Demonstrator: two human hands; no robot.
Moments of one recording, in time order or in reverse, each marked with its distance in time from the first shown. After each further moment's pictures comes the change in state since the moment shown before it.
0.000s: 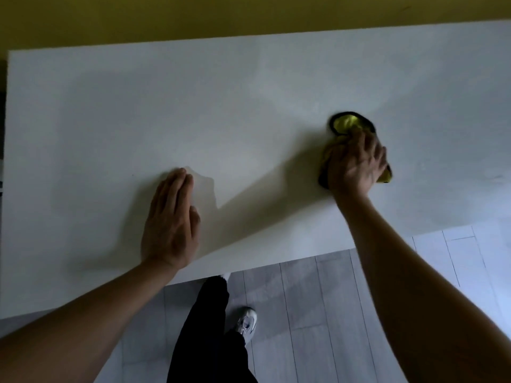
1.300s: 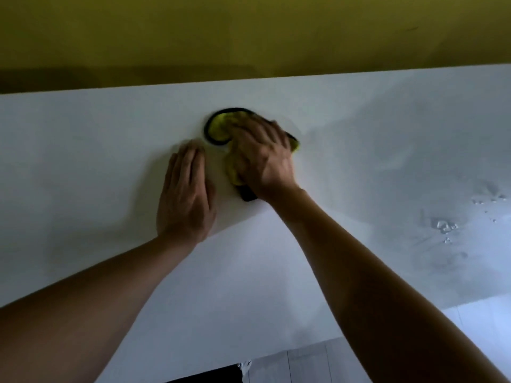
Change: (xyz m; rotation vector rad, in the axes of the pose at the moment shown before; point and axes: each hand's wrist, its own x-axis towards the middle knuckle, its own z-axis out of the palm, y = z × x) left_hand 0.174 -0.005 0.019 -0.015 0.066 -0.031; right_hand 0.056 -0.182 0.064 0.202 -0.090 -0.765
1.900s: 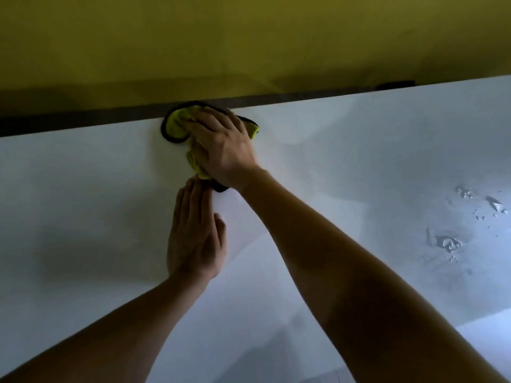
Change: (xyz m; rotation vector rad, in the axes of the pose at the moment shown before) left_hand 0.004 0.003 -0.002 -0.003 -0.061 -0.055; right_hand 0.098 -0.036 0.028 -0.038 -0.236 -0.120
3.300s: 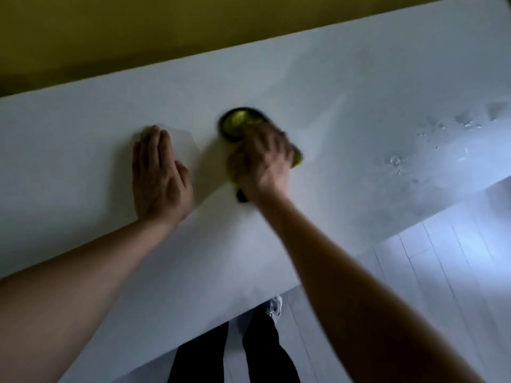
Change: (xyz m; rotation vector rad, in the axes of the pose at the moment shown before) left_hand -0.007 0.001 -0.002 0.004 0.048 0.105; right_hand -0.195 0.002 -0.014 0.116 0.308 0.650
